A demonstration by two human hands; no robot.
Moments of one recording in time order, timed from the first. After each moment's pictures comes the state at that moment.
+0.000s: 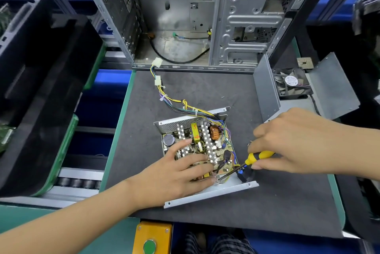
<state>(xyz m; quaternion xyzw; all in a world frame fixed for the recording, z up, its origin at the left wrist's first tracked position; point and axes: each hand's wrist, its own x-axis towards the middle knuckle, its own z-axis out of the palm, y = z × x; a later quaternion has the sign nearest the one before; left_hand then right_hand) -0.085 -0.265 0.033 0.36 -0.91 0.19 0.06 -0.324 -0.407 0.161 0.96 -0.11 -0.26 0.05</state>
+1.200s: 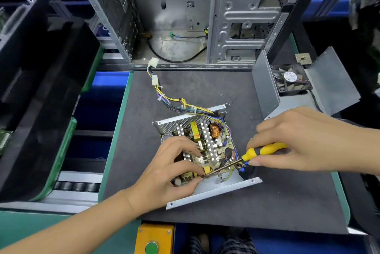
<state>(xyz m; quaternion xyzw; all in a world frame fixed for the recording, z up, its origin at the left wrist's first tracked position) -0.094 -0.255 0.048 0.49 -0.77 -0.19 0.36 -0.334 -0.400 0.160 0.97 -0.18 -0.11 -0.13</state>
